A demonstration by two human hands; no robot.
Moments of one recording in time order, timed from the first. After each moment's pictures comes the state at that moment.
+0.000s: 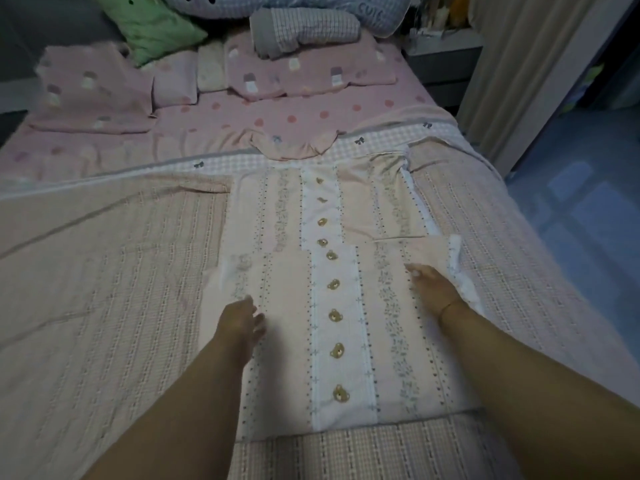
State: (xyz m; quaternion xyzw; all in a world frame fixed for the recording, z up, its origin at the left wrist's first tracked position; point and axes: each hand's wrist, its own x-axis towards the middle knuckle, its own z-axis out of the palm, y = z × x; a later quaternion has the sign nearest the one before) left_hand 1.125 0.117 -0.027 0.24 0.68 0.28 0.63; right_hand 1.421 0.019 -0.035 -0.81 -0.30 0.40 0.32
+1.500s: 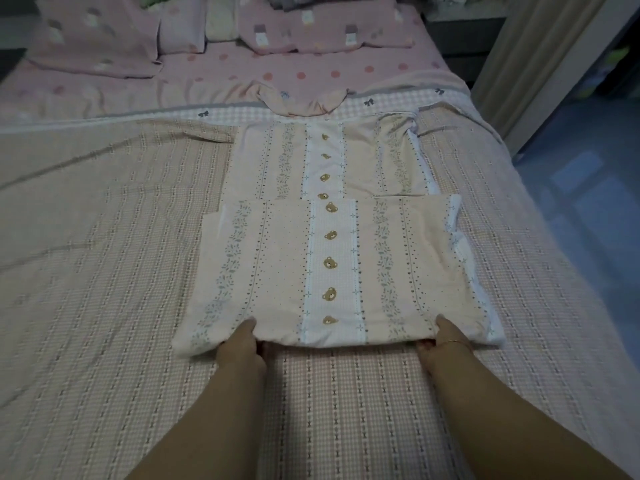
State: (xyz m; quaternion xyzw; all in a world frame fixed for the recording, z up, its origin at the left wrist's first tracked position) left_hand 1.093 -0.007 -0.104 -0.05 0.68 0.40 0.61; right_hand 1.359 -0.107 -0.090 -0.60 0.31 0.41 0.62
